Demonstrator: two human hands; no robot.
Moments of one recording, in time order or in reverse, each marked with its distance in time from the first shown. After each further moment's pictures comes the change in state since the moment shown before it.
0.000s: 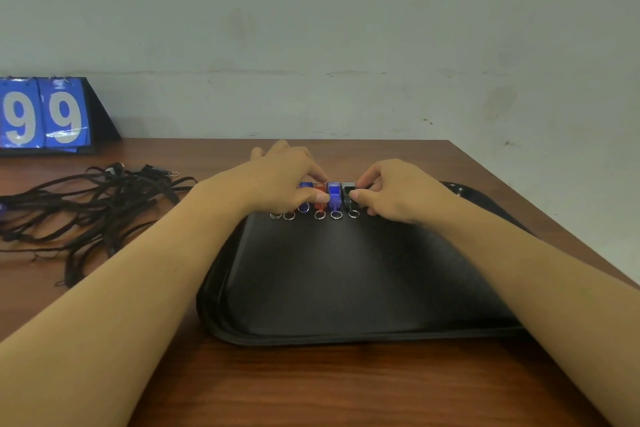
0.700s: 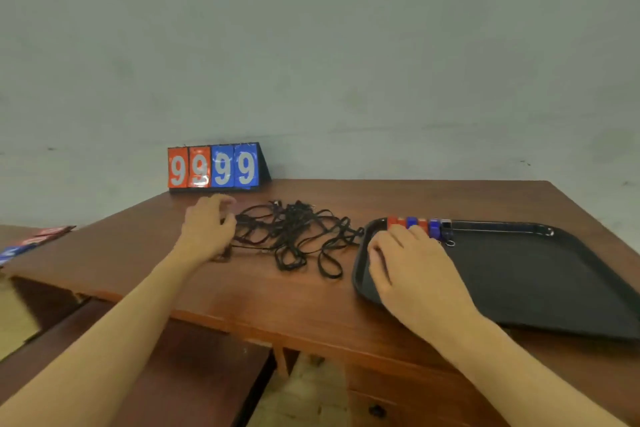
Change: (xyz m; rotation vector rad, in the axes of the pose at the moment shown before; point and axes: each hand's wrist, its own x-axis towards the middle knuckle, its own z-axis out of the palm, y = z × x) left_hand -0.253 -0.172 -0.035 -0.291 0.539 -0.744; right_hand -0.147 -0.115 0.048 -0.194 0.362 -0.497
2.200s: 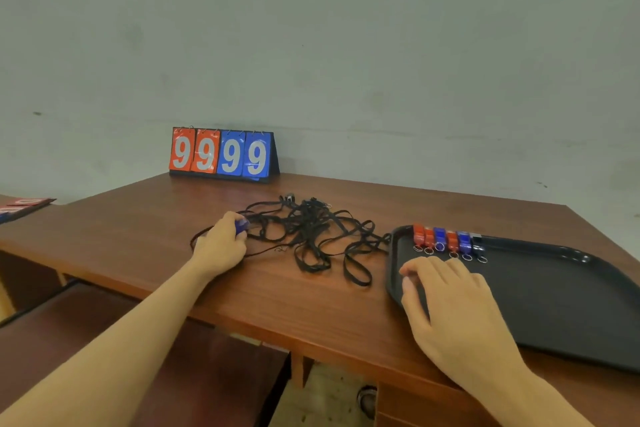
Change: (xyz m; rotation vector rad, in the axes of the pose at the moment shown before) left_hand 0.007 -0.051 0.038 -0.110 -0.210 -0.138; right_hand -0.007 -0.022 0.020 -0.009 -0.113 0.123
